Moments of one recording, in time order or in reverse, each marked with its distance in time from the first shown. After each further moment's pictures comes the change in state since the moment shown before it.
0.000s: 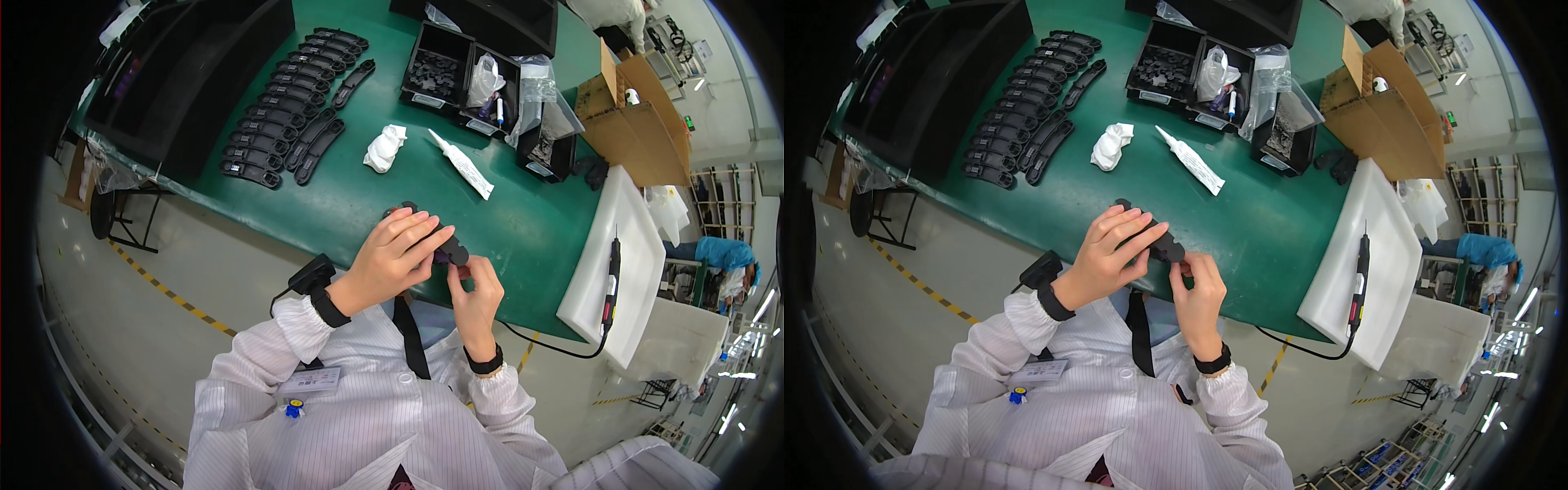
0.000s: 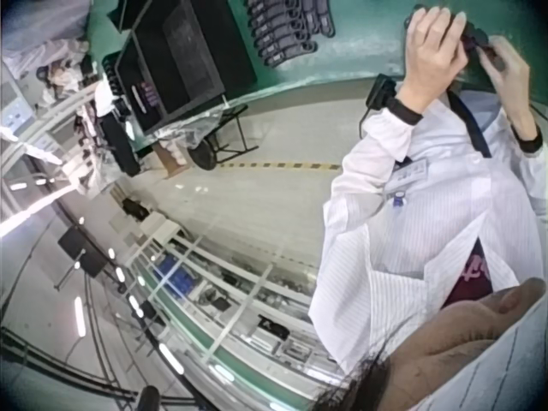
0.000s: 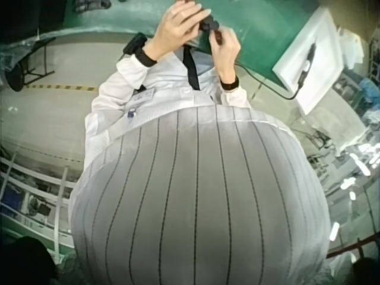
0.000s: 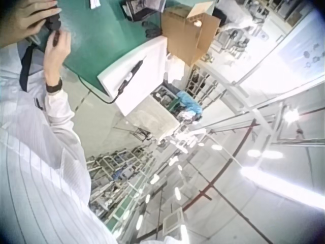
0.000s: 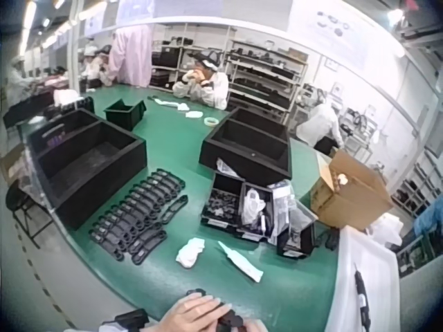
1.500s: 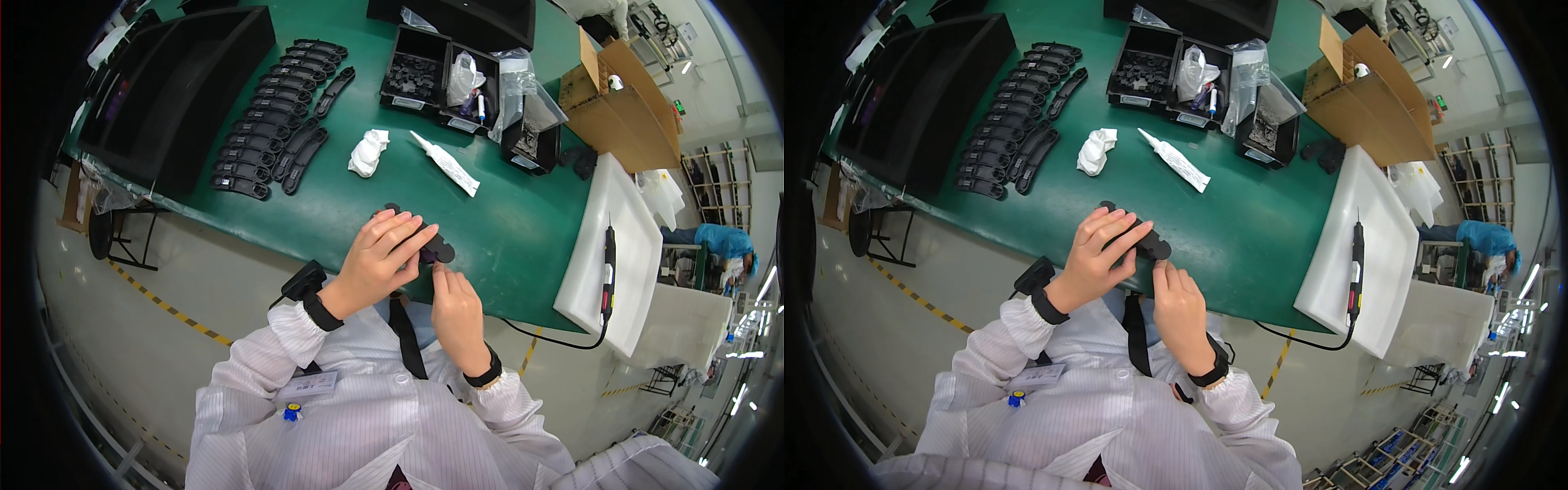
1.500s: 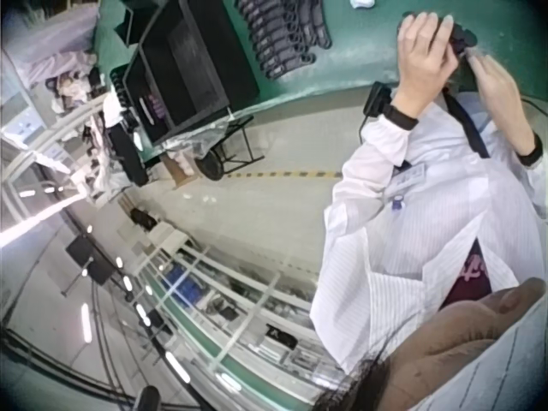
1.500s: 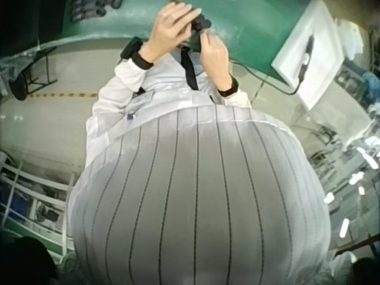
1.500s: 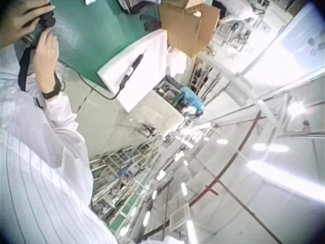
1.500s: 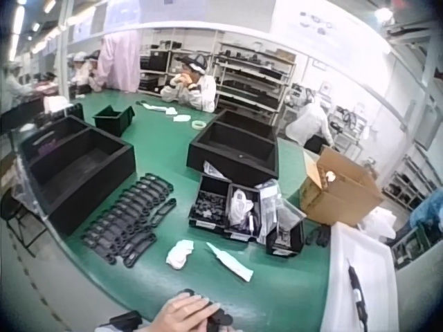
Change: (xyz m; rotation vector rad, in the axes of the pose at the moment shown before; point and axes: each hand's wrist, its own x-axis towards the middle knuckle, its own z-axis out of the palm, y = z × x) left_hand 0.000 -0.001 -0.001 0.020 -0.013 0.008; right_hand -0.018 -0.008 -0.008 -0.397 -0.263 -0.240
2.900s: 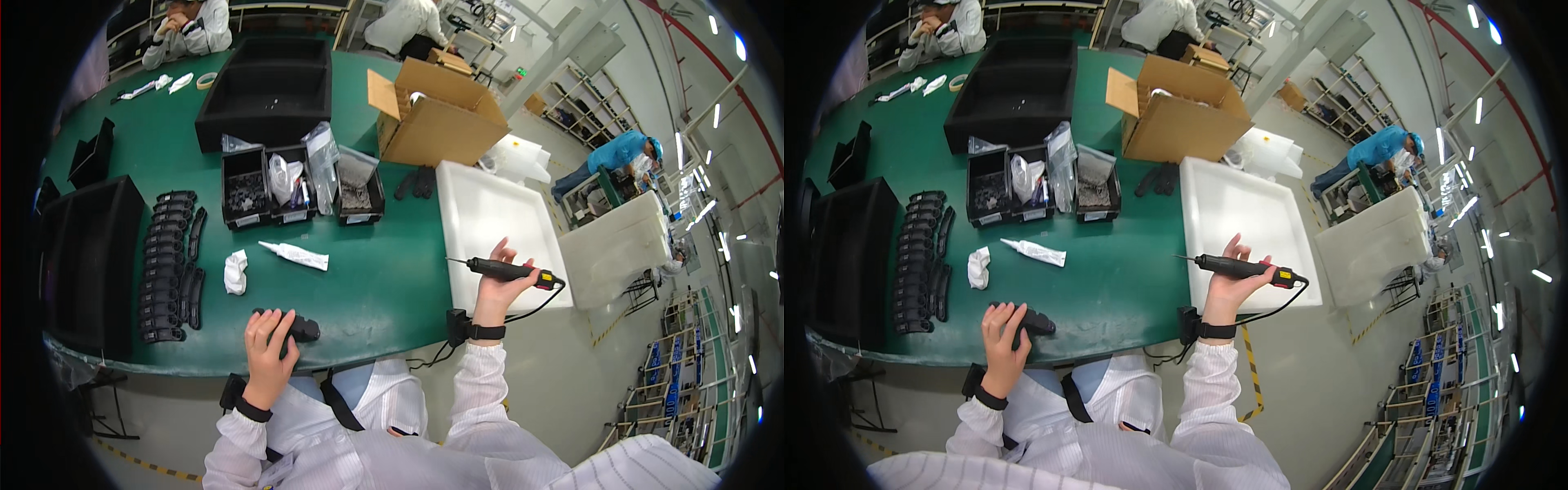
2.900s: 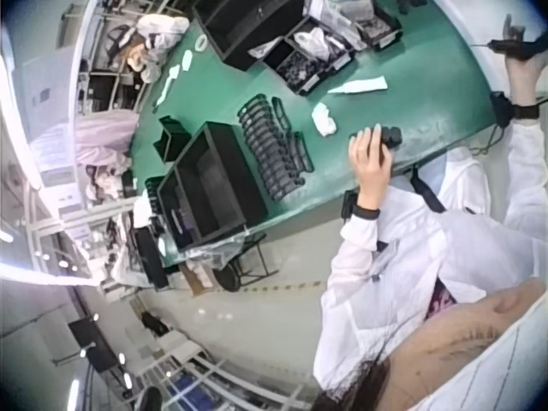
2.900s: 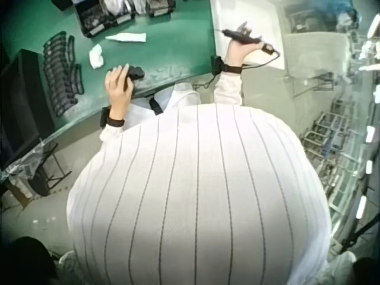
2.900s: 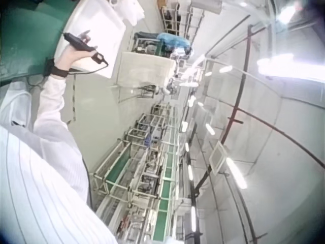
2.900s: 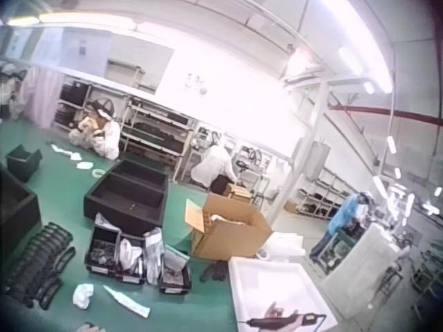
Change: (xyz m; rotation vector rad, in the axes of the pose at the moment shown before) left_hand 0.002 0.010 -0.016 0.007 -0.090 -0.008; right_hand -0.004 0.175 -0.152 1.837 1.860 0.306
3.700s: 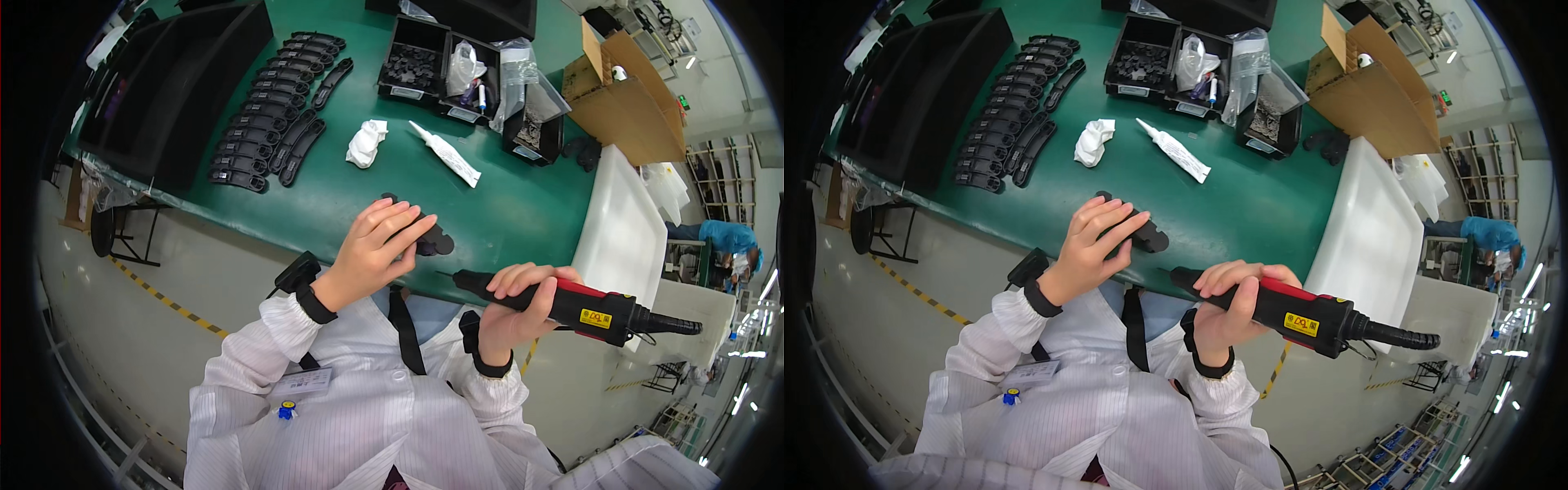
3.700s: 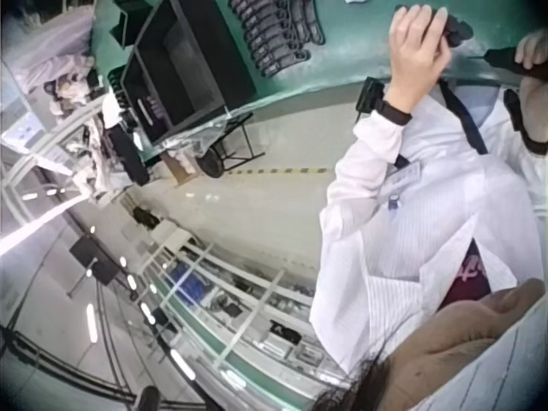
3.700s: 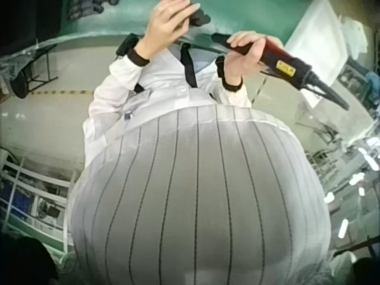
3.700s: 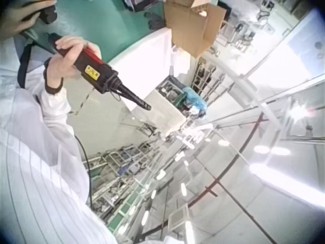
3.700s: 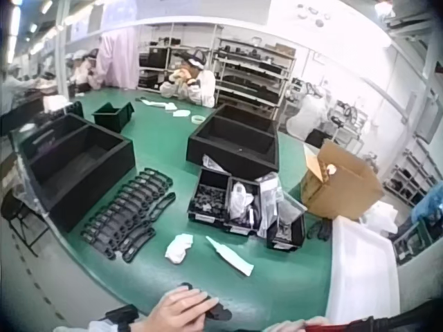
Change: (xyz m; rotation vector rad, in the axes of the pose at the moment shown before) left_hand 0.003 -0.011 0.011 -0.035 0.058 0.026; right_hand -0.201 0.068 -0.029 -0.667 -0.786 0.101
